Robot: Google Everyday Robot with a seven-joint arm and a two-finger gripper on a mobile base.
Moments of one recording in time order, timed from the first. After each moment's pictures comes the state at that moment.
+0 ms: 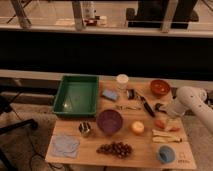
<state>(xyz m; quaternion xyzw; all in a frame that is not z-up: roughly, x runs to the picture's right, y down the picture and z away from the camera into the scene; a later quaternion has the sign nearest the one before) 0.371 0.182 0.865 -0.31 -0.09 0.03 0.94</state>
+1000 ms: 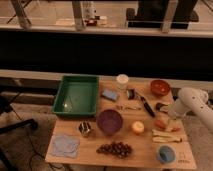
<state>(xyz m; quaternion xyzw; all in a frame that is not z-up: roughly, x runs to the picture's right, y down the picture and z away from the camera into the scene) 0.373 0.186 0.865 -0.31 -0.10 0.03 0.95</state>
